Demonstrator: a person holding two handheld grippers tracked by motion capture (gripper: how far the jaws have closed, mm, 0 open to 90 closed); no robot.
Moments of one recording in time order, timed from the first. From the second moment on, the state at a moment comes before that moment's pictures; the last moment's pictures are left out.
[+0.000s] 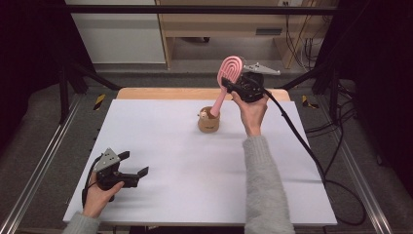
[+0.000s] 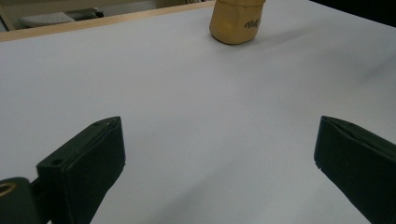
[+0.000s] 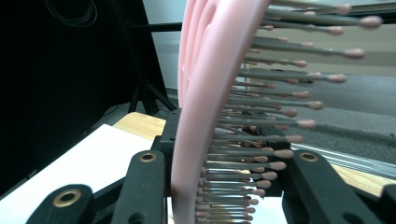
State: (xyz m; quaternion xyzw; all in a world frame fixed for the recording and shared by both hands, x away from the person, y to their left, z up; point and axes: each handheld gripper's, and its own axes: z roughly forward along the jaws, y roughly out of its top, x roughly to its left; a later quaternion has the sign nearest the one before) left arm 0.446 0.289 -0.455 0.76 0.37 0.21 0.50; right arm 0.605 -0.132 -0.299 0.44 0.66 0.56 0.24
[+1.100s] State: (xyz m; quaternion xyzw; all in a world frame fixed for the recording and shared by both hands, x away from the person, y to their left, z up) left arm 0.447 0.290 -0.457 0.76 0.38 0.21 0.49; right arm 0.634 -0.122 -0.320 0.46 0.67 0.53 0.25
